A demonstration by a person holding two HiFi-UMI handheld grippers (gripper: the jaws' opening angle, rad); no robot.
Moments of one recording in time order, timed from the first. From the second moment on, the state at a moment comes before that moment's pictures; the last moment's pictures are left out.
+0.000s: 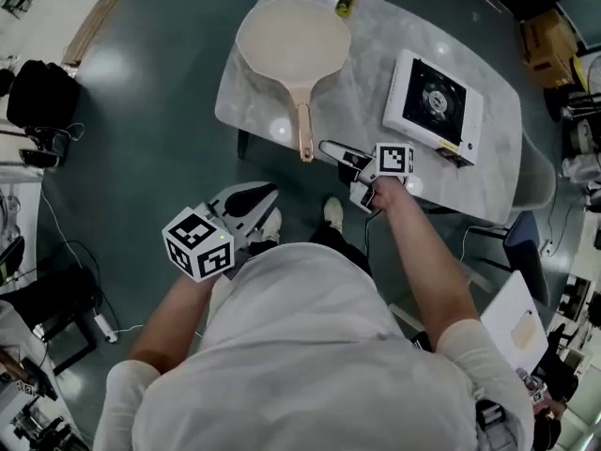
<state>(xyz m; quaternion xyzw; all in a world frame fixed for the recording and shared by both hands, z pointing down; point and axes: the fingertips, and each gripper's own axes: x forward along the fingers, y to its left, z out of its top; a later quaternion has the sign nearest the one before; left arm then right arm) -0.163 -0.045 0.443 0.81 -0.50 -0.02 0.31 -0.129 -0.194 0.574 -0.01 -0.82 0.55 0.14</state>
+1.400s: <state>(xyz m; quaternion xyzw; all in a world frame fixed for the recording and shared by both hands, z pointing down) -0.206 -0.039 0.426 0.62 -0.72 -0.10 0.31 -0.269 -0.183 0.605 -0.25 -0.71 0.62 0.22</state>
